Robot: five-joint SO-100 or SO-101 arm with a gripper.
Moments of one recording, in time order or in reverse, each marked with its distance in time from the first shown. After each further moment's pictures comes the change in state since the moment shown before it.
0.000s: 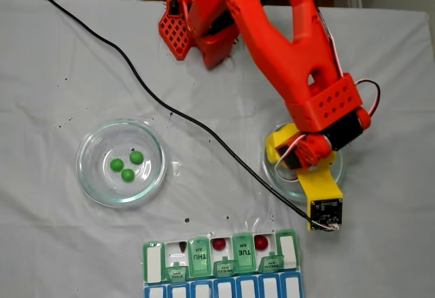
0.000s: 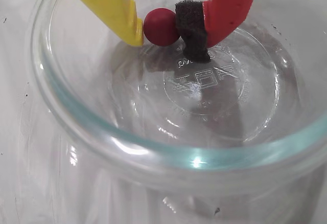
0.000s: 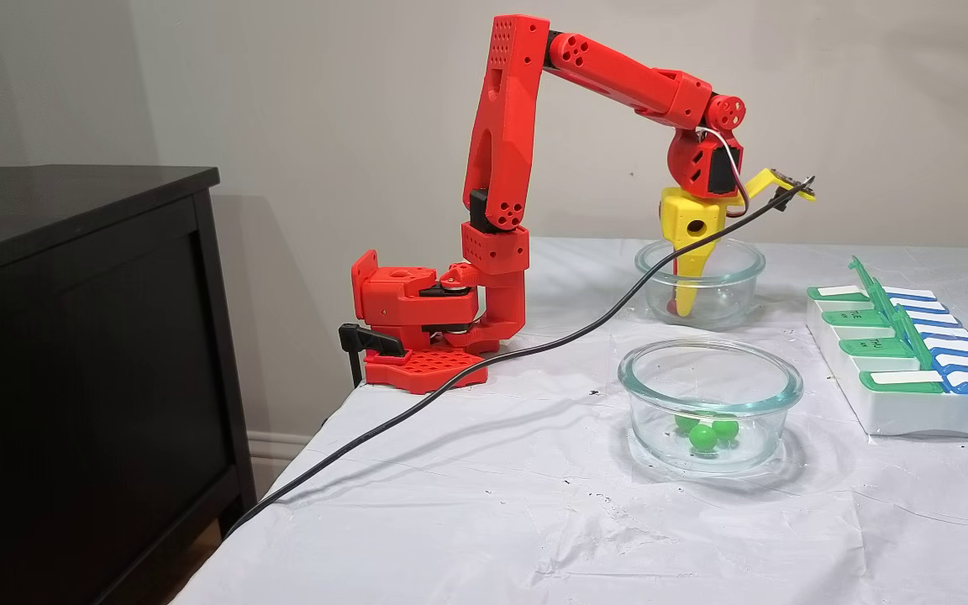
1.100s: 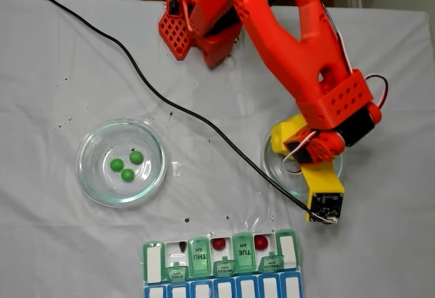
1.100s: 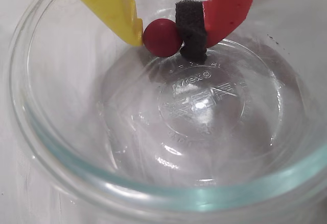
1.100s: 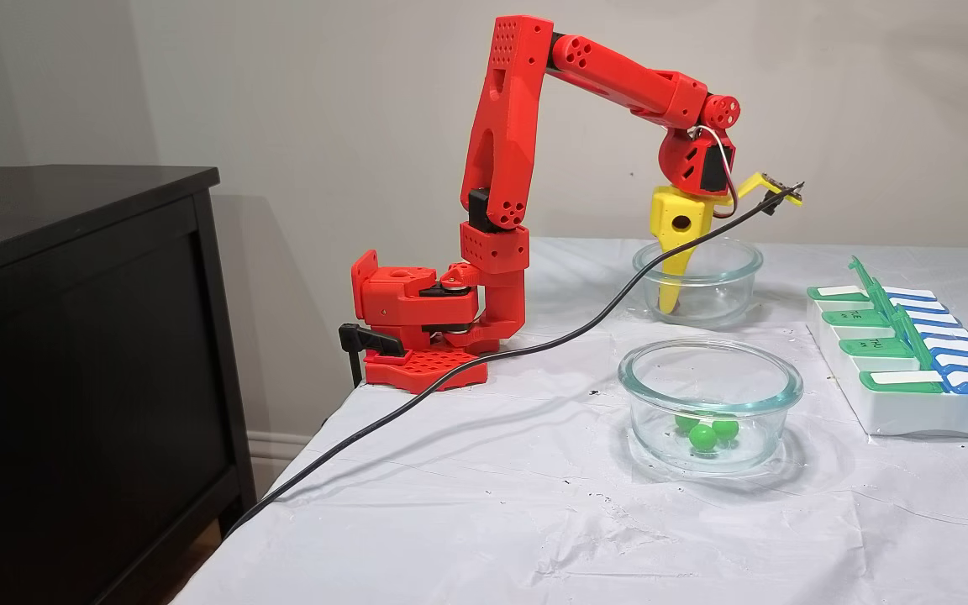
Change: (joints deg) arm -3.8 -1.3 -0.9 4.9 7.8
